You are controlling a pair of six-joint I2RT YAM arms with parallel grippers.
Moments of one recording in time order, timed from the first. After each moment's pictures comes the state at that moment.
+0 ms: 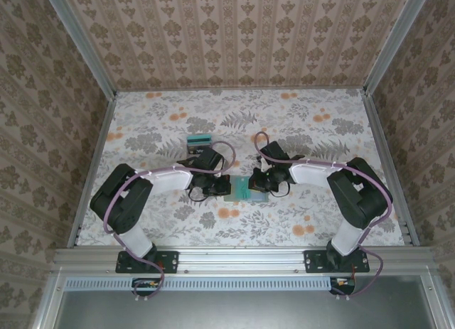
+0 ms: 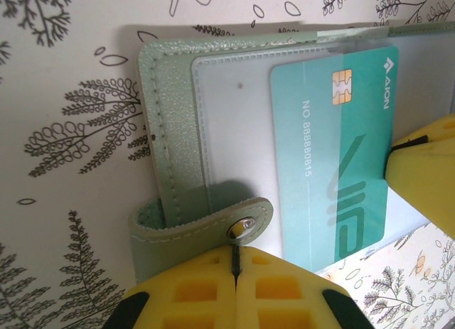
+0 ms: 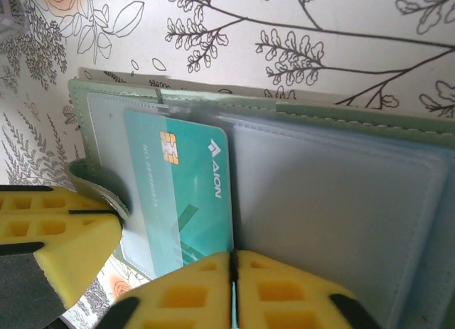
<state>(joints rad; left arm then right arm) -0.73 1.68 0.84 -0.28 0.37 -0.64 0.54 1.71 0.87 -0.27 -0.42 0.74</state>
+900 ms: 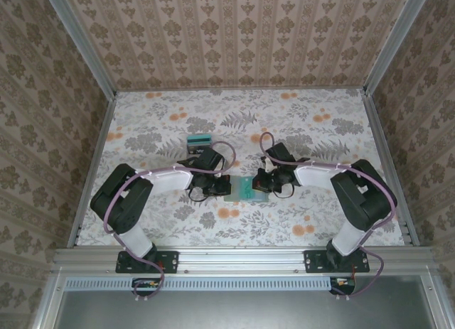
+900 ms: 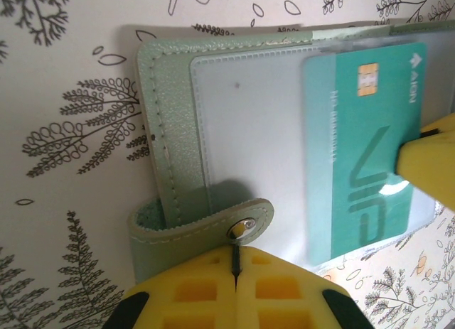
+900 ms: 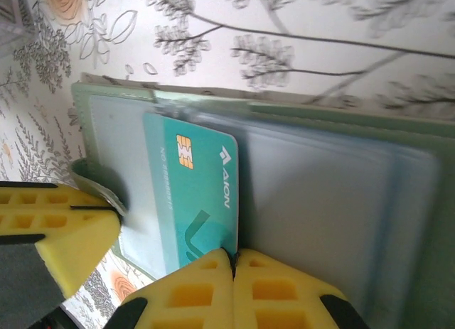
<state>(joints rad) -0.73 1.68 0.84 -0.28 0.37 -0.64 0.49 1.67 0.80 -0.21 -0.45 0.72</state>
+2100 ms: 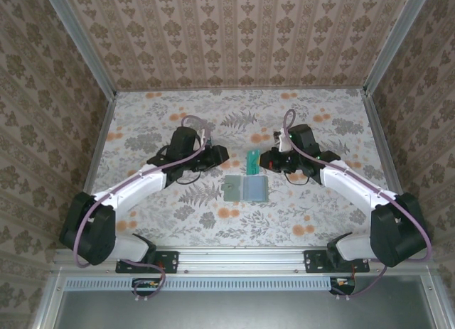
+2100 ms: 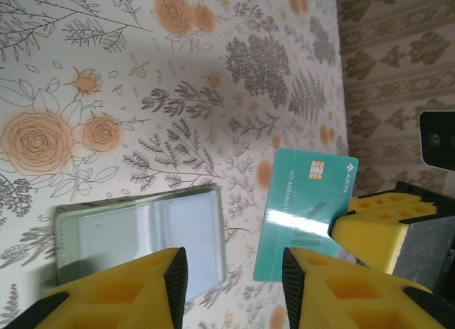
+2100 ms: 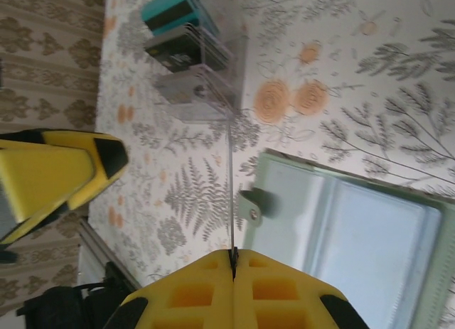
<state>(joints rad) -0.58 1.37 0.83 -0.08 0.47 -0.87 0.39 1.35 0.86 -0.25 -0.54 0.67</state>
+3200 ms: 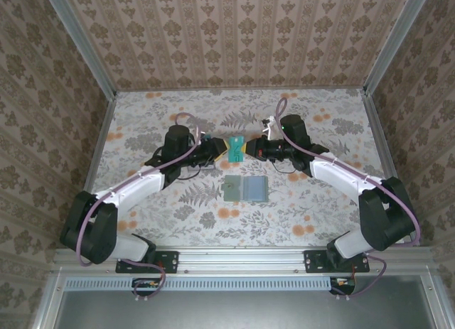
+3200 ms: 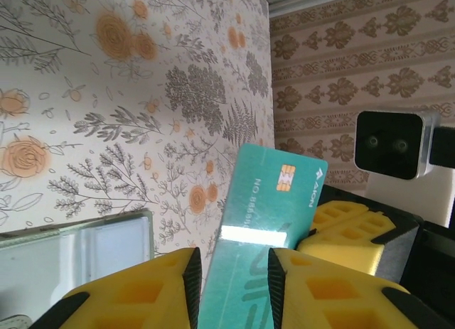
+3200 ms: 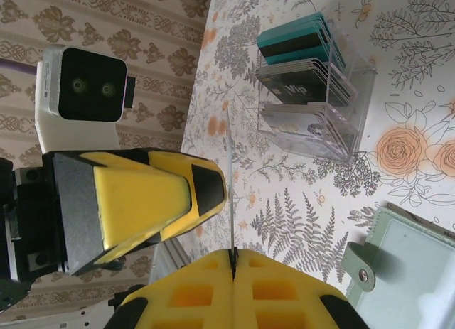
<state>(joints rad) -0.53 1.38 0.79 0.15 0.57 -1.07 0.42 1.48 0.94 0.02 -0.69 0.81</state>
